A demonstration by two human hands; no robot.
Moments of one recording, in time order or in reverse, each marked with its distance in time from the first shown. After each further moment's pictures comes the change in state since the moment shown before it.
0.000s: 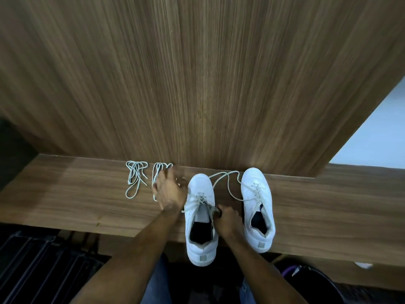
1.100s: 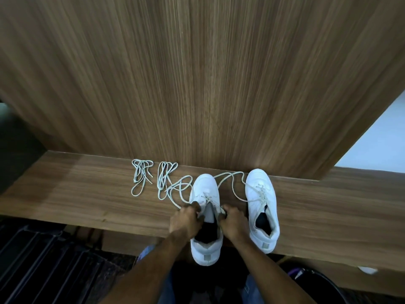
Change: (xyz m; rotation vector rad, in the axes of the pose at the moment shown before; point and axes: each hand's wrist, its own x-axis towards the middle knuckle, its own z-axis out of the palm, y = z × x) left_hand -0.059 -0.030 0.015 0.176 -0.495 0.124; right_hand 0.002 0.007 0.004 -0.054 -0.004 -0.028
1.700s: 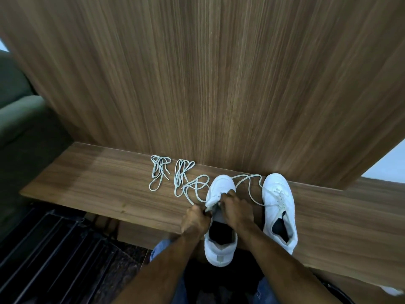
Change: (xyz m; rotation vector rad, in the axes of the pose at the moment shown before) left_hand 0.006 -0.019 0.009 -0.322 0.026 -0.272; right_hand 0.033 -0.036 0.009 -0.424 0.017 -0.303
